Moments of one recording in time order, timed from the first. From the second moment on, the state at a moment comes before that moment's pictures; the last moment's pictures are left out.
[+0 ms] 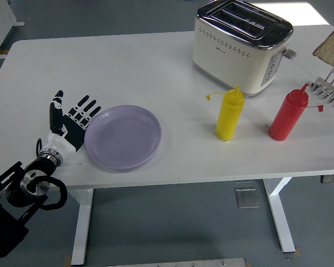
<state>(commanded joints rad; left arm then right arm) -0.44 0.31 -0.85 -1.12 0.00 0.10 -0.14 0.54 -0.53 1.31 1.23 -1.90 -0.19 -0.29</state>
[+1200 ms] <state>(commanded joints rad) -0.49 0.30 -0.77 -1.17 -0.02 0.11 -0.13 0.79 -0.61 1.13 1.42 -1.67 -0.15 -0.37</state>
